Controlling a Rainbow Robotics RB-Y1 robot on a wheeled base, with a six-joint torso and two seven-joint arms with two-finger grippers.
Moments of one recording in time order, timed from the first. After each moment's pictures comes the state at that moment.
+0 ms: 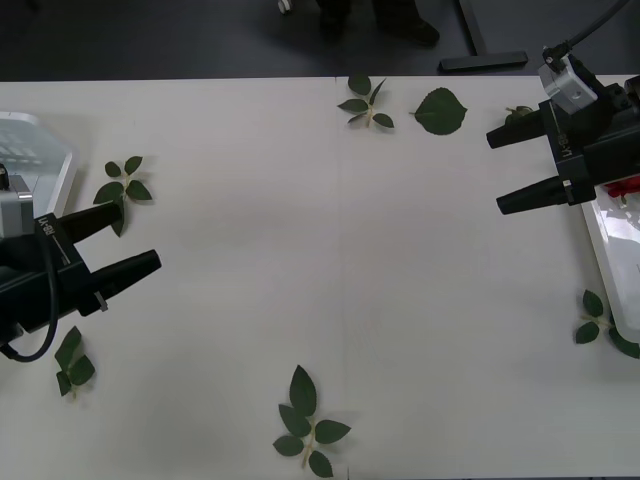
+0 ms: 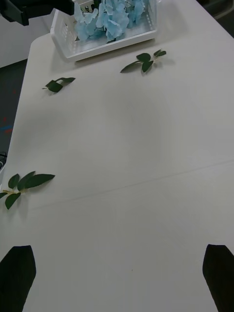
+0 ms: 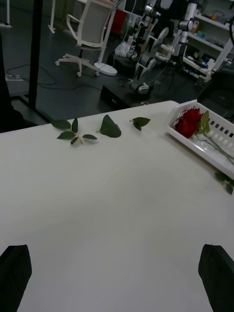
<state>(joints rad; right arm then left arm) -0.62 -1.04 0.23 -1.51 -1.95 1.40 2.71 0.30 0.71 0.17 -2.09 1.98 0.77 -2.67</state>
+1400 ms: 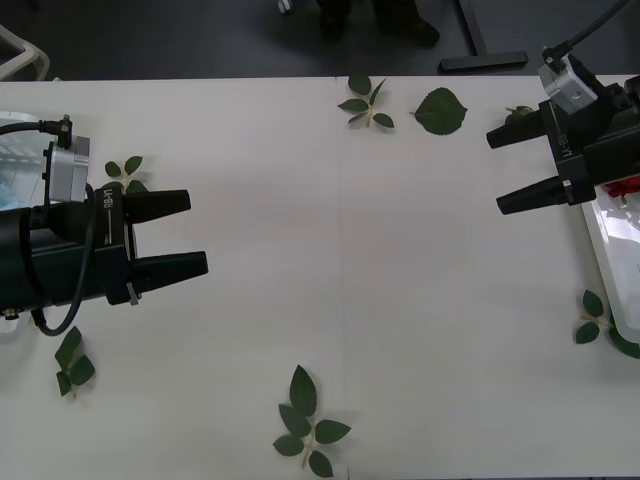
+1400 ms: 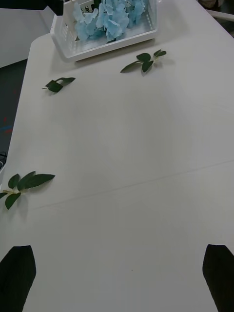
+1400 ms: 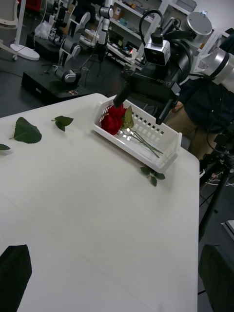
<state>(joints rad) -0.62 -1.04 0.23 -1.51 -1.95 1.40 2.71 0.07 1.02 -0.09 -2.09 2.24 0.77 -2.67</state>
